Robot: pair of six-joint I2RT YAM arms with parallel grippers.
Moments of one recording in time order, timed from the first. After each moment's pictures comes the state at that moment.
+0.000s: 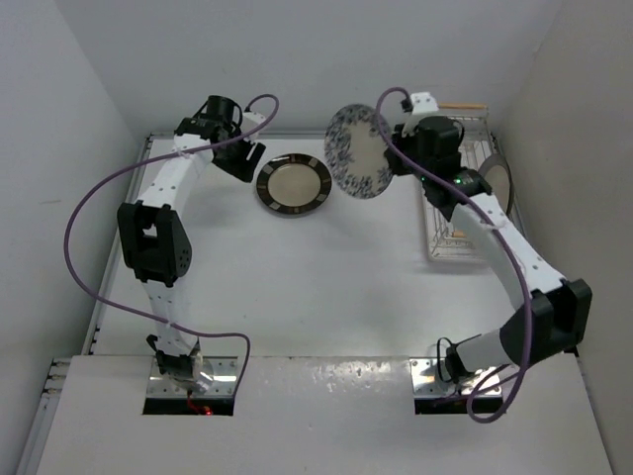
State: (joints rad) left arm -0.15 1.99 1.93 -0.91 0.17 0.39; right arm 0.36 1.47 1.28 -0.23 -0.03 0.16
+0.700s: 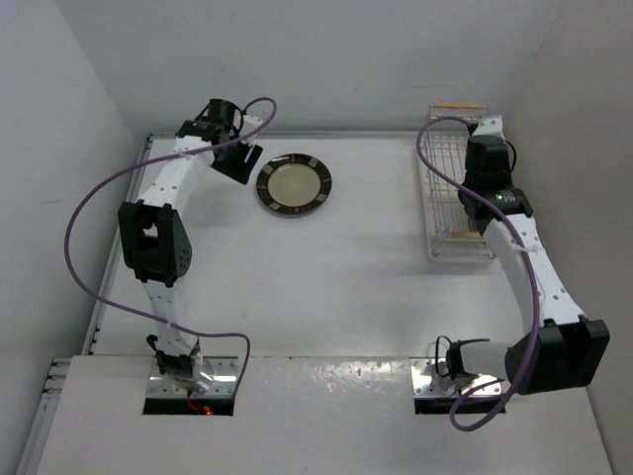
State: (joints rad) left arm -0.15 1.99 1.90 -0.88 0.04 0.33; right arm 0.10 1.27 1.20 -0.41 0.73 -0.29
